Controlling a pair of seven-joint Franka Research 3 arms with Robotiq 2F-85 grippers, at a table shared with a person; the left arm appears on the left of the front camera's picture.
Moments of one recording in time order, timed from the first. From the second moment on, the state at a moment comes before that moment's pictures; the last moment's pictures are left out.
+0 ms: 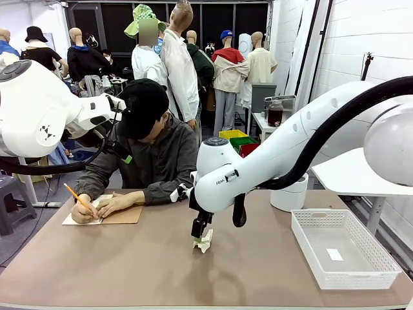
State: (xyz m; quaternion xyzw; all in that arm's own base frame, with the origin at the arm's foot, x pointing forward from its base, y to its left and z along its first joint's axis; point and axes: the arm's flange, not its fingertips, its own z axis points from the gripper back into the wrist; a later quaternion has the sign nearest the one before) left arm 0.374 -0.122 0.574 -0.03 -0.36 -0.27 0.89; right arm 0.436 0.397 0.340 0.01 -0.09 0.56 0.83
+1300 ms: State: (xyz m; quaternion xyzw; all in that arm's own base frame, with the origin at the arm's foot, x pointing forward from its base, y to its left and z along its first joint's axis) left arm 0.374 -0.122 0.574 -0.03 -0.36 -0.27 0.89; right arm 0.447 0.414 0.310 -0.02 -0.01 0.60 0.80
